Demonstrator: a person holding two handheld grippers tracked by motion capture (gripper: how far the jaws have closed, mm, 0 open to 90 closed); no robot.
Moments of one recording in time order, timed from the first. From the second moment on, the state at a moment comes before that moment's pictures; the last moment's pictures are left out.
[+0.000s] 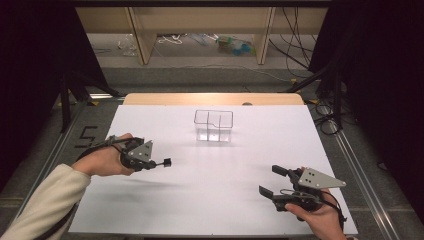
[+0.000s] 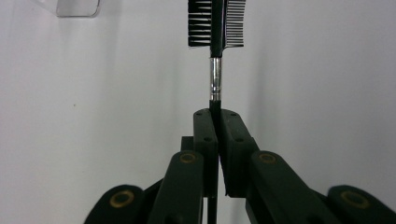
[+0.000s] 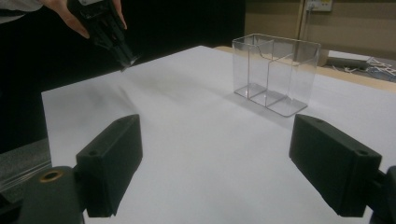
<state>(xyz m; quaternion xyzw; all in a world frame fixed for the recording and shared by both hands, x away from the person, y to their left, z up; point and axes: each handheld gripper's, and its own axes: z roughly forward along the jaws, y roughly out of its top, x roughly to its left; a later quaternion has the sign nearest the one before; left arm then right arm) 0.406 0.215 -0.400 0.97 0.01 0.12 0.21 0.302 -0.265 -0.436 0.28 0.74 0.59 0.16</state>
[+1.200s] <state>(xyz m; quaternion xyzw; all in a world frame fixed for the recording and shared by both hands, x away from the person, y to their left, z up) 0.398 0.220 -0.400 0.93 0.07 0.17 0.33 0.300 -0.265 -0.435 0.29 0.75 0.58 0.15</state>
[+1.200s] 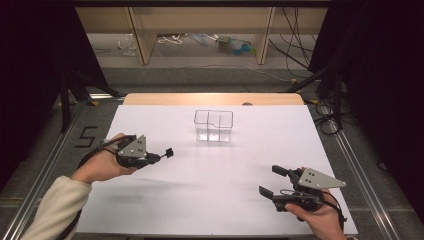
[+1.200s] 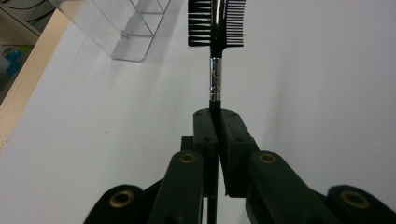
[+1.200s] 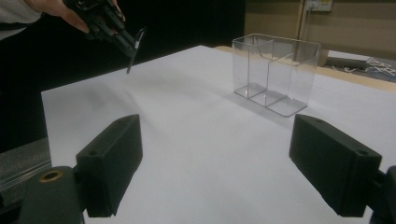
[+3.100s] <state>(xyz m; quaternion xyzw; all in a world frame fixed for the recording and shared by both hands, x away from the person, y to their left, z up) 0.389 0.207 -0.404 0.84 0.14 0.21 0.47 0.301 -0.264 -0.437 0.29 0.74 0.59 0.15</state>
